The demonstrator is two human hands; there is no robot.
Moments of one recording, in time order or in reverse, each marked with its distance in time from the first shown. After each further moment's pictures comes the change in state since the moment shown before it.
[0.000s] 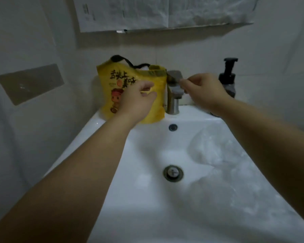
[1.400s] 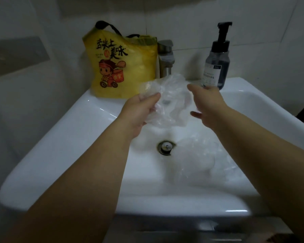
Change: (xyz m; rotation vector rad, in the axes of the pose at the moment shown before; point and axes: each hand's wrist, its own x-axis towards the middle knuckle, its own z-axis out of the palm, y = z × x) left_hand -0.070 -0.042 0.048 -0.578 -0.247 -0.409; right_hand -0.074 0.053 0.027 0.645 0.120 0.645
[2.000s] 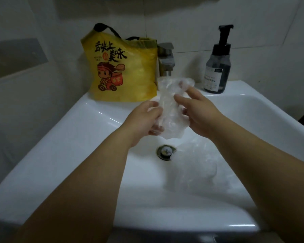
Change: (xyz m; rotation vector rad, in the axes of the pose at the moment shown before) left_hand -0.003 -0.005 0.002 0.212 -0.086 -0.059; right_hand -0.002 0.013 0.009 0.161 -0.407 -0.083
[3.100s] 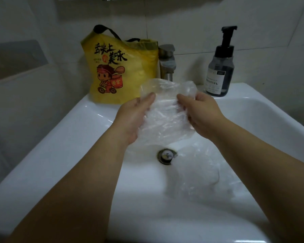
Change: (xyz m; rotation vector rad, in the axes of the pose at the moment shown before) left_hand 0.015 0.003 -0.013 -0.136 0.192 0.061; right_hand 0.010 -0.004 0.000 -0.140 0.148 -0.040
